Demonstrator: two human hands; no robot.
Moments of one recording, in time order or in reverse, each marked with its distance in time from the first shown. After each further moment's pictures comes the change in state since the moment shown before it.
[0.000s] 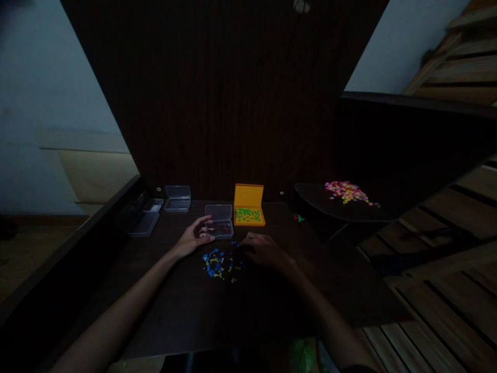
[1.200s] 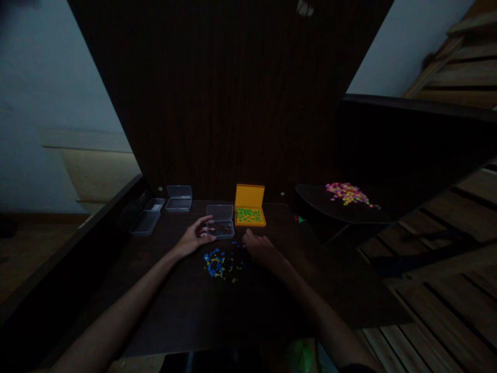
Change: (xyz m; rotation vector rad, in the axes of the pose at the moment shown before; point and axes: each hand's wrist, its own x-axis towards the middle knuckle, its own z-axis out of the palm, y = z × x) left_hand 0.000 0.000 0.000 0.008 -0.007 0.016; right_hand 0.010 -0.008 0.015 -0.298 -0.030 0.139
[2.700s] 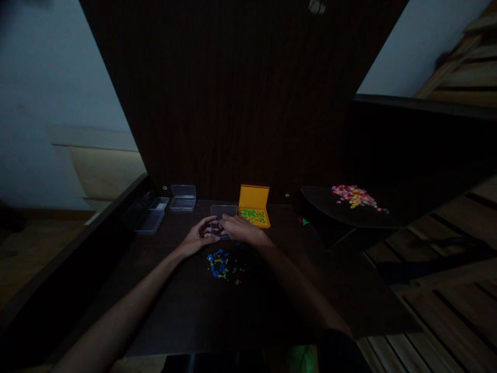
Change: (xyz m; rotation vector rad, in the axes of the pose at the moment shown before) left_hand 0.000 0.000 0.001 -0.053 -0.028 -0.004; right_hand 0.083 -0.029 -0.046 0.028 -0.037 -0.315
